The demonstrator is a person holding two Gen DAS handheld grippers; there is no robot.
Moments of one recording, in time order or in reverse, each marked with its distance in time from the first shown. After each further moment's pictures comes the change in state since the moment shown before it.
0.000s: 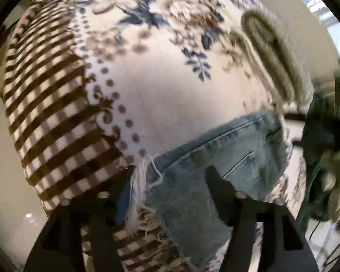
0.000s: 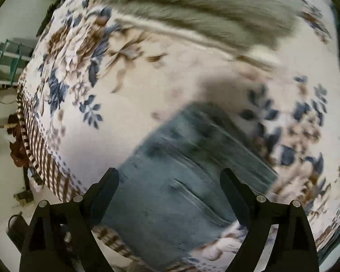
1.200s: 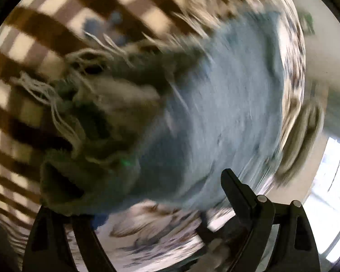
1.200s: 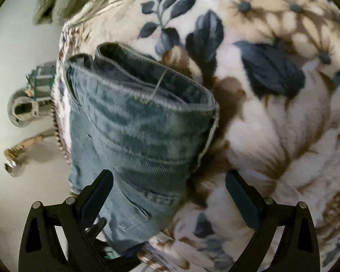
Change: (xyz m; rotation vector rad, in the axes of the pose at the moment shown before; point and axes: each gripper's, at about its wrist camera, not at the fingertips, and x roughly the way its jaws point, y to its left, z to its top) left arm 0.086 -0.004 -0.185 -1.124 -0.053 -0.344; right arm 0.107 -0.188 -0.063 0.147 0.074 0.481
